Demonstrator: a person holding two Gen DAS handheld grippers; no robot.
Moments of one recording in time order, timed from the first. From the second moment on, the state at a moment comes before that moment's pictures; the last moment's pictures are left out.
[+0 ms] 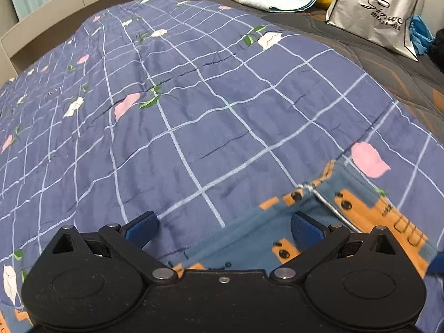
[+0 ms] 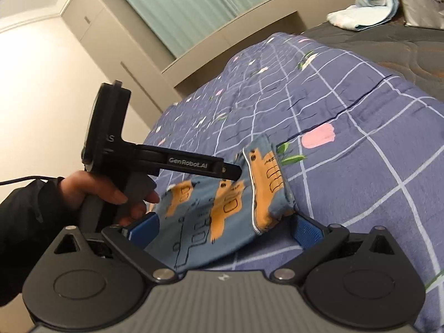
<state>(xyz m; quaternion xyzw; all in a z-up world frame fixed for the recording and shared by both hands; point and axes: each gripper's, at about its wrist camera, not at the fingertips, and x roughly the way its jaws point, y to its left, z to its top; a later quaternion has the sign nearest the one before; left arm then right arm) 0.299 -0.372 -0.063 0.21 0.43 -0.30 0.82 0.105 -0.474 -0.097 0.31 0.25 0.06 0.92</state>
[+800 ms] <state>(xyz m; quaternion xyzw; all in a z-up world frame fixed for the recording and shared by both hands) 0.276 -0.412 -0.018 0.11 0.53 -0.38 0.75 0.120 -0.347 -0.083 -0.16 0.23 -0.07 0.96</state>
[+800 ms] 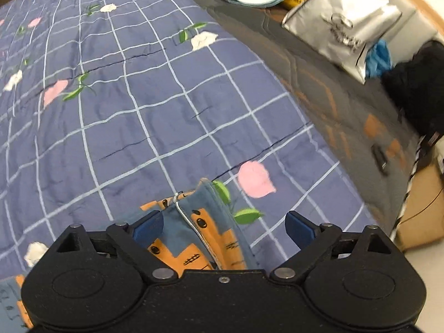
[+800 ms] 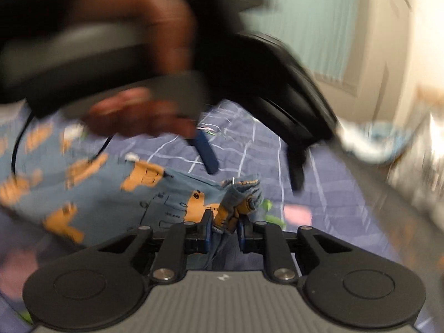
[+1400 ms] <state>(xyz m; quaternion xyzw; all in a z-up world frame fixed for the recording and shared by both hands) 0.281 -0.375 -0.018 0.05 0.53 -0.33 0.78 0.119 -0.312 -0.095 -0.25 0.22 -0.08 0.94</state>
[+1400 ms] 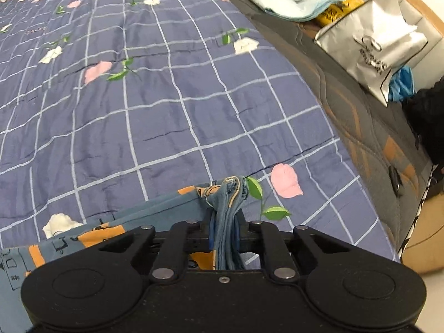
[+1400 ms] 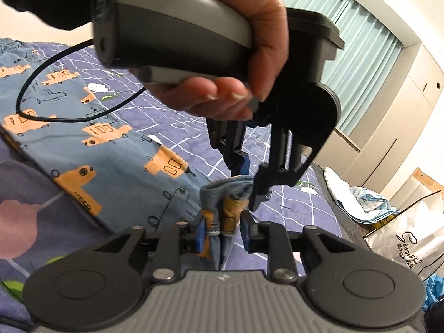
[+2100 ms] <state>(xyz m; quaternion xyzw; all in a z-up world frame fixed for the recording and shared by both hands) 0.254 -0.199 0.024 -0.01 0.48 -0.24 0.84 0.118 -0.211 -0.055 -0.25 0.19 0.06 0.95</state>
